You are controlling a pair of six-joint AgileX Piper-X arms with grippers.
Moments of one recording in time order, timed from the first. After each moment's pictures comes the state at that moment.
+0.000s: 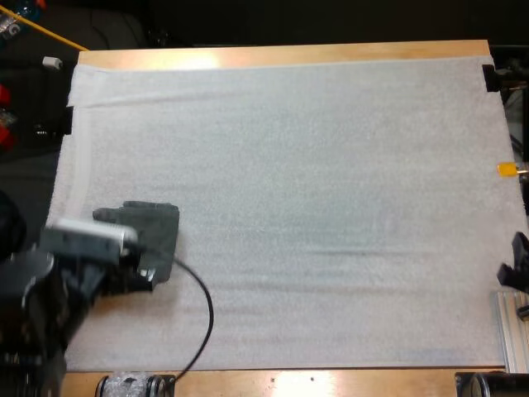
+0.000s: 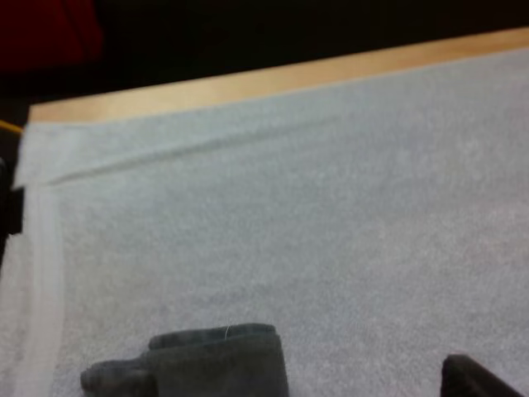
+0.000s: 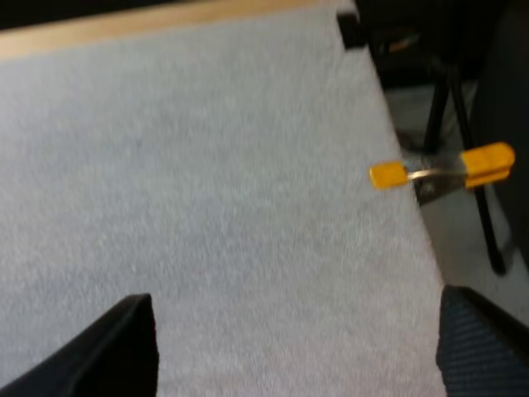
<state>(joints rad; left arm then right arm) 0.01 0.53 -1.06 1.21 0.13 -1.67 -0.03 0.42 -0.98 1.20 0.05 -1.78</state>
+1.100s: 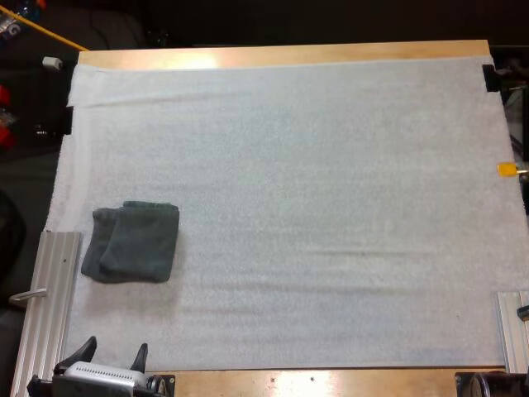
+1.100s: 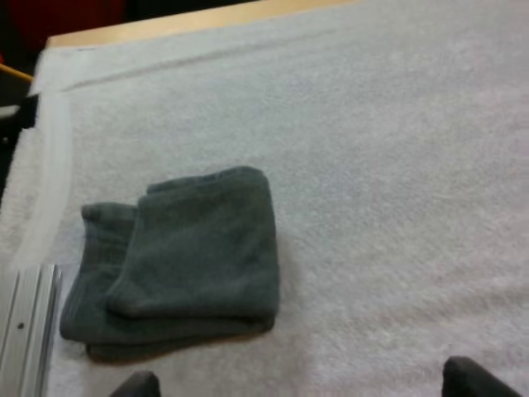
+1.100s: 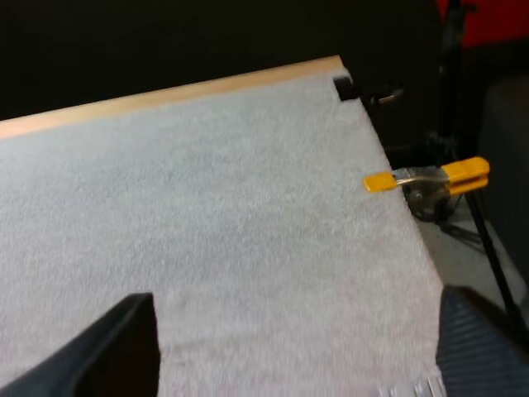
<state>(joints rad) 0.01 -0.01 -0.87 1.54 0.11 -1.65 -0.03 -0.02 -0.98 1.44 0.05 -1.73</state>
